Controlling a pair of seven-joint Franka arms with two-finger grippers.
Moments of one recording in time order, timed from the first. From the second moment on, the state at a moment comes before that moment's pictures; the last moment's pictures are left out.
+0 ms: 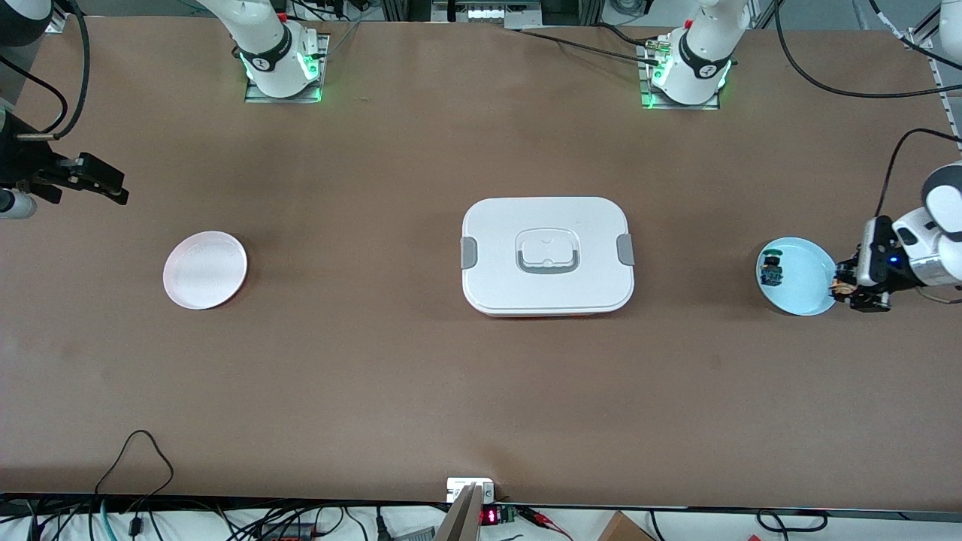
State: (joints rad) left arm 0.47 0.44 -0.12 -1.74 -0.04 2.03 2.22; right arm 0.06 0.04 -0.08 -1.61 -0.03 1.63 -0.02
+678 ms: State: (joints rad) left arm 0.46 0.39 -0.14 -1.64 -0.44 1.49 2.16; right arm 0.08 0.04 -0.07 -1.61 0.21 1.59 -0.02
